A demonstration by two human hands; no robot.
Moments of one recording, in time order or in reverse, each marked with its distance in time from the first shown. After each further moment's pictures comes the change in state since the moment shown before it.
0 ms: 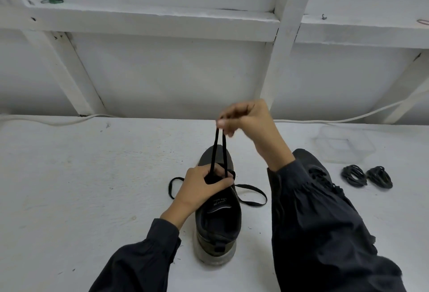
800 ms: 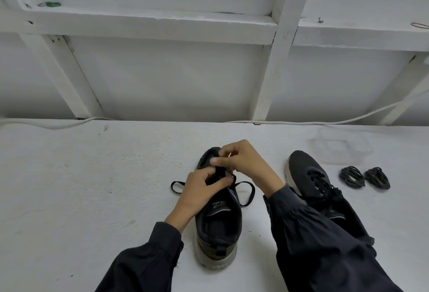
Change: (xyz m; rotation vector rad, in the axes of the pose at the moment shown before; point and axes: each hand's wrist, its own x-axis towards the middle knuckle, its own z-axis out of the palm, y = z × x) left_hand 0.004 -0.003 0.007 -0.050 0.031 -0.035; right_hand -0.024 0.066 0.007 -0.223 -0.157 0.296
